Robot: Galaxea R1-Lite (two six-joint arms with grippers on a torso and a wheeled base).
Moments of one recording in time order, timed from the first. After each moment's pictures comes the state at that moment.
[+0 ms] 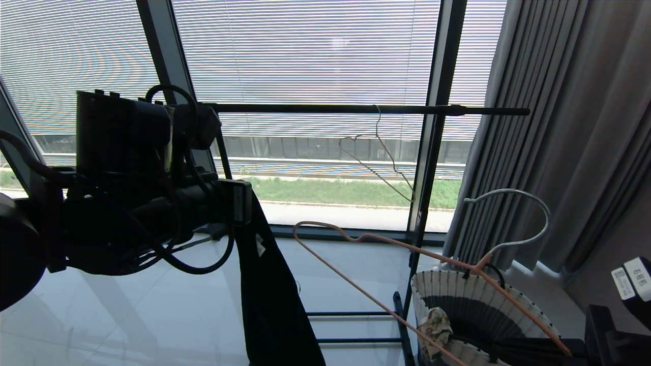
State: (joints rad) left arm -0.53 1.51 -0.98 -0.14 0.32 -0.06; right arm 0.83 1.08 -0.38 -0.37 0.29 0.02
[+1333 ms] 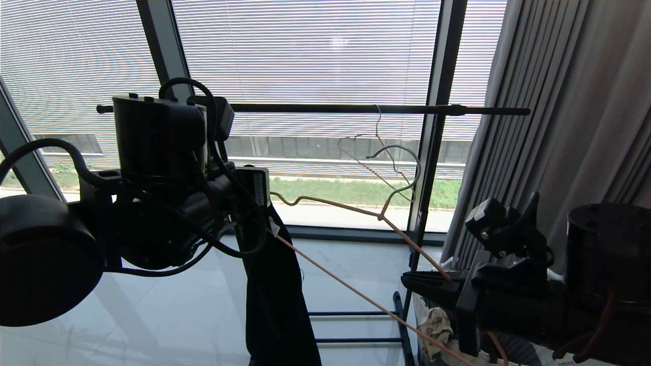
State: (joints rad) left arm -0.58 1.59 -0.98 -0.33 0.53 -0.06; right arm 0.87 1.50 -0.58 -0.61 0.18 0.11
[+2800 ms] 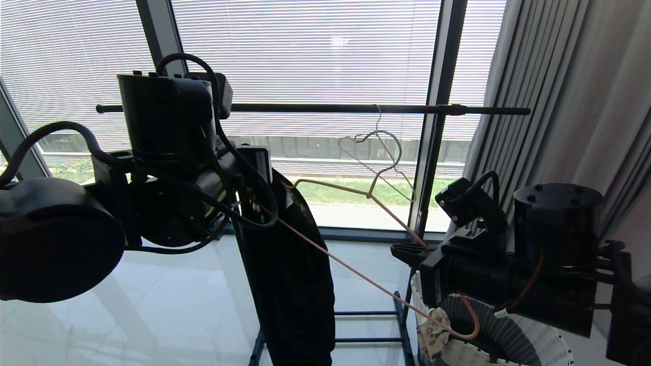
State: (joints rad) left arm -0.58 1.62 -1.06 -0.37 0.62 -0.02; right arm 0.85 1.62 -0.71 -0.61 0.04 0.14
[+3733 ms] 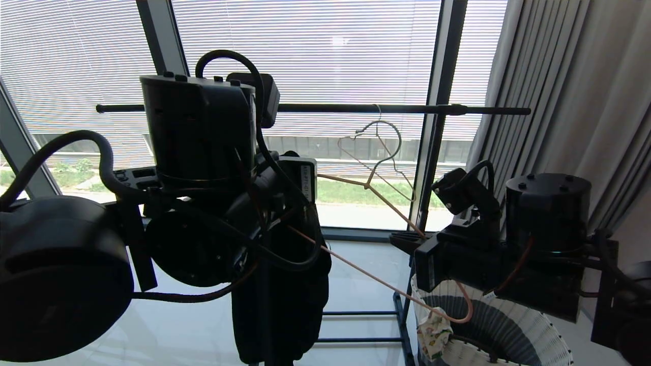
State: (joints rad) left arm -0.81 1.62 -1.07 -0.37 0.65 -0.05; right arm 0.82 1.65 -0.76 -0.61 0.03 0.14
